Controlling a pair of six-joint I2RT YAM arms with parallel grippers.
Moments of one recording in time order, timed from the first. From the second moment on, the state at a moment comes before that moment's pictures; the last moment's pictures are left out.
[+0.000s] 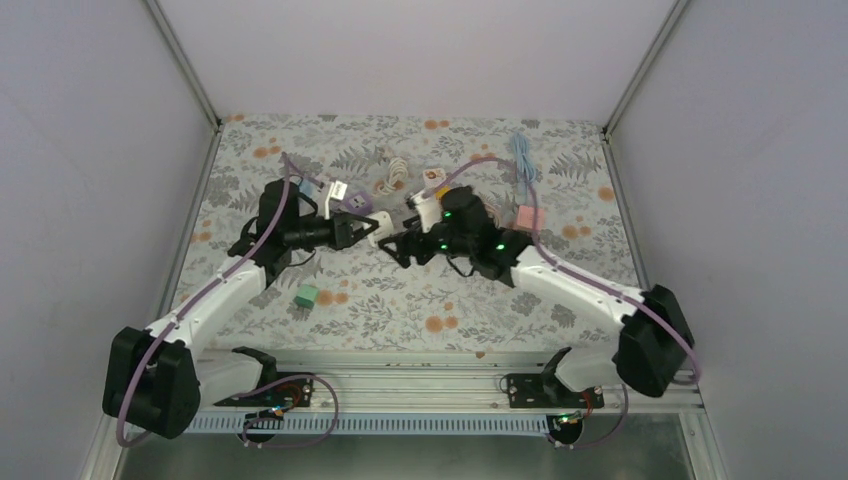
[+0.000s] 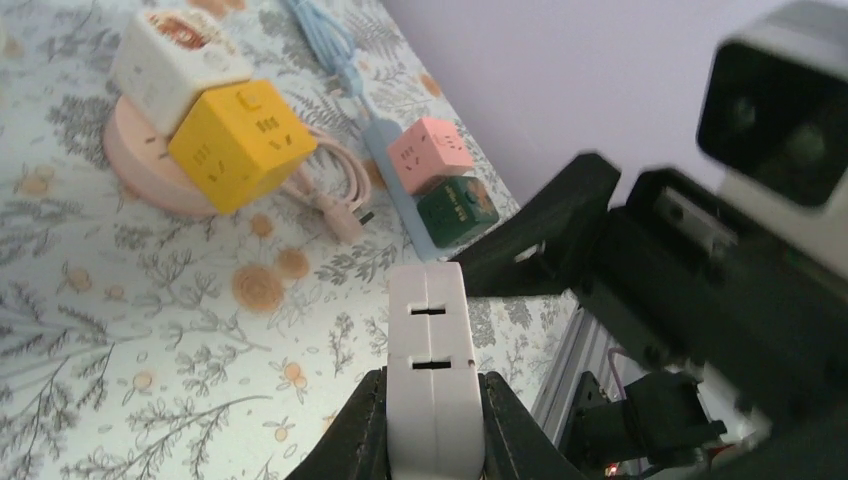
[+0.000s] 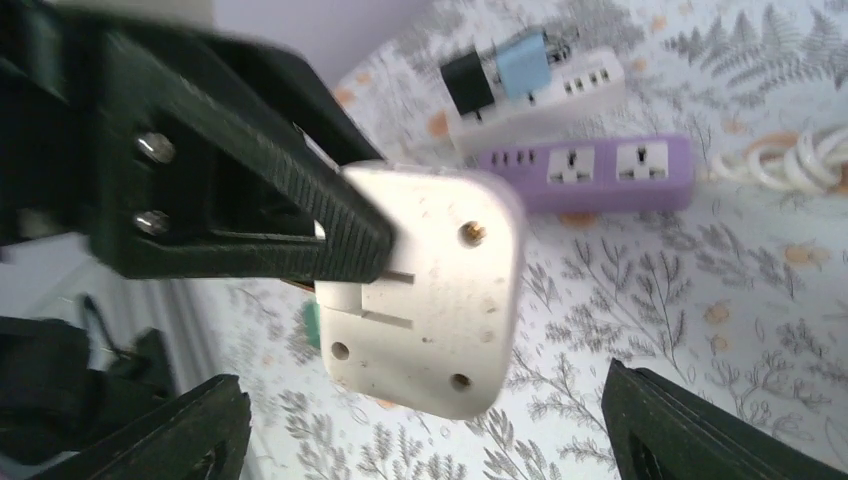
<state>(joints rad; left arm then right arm) -0.32 1.15 0.71 -0.01 0.81 -0.50 0.85 1.41 1.00 -0.14 -0.23 0.25</state>
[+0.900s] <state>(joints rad) -0.46 1.01 0.77 0.20 0.92 -0.54 0.62 1.36 0.95 0.39 -1.04 0.62</state>
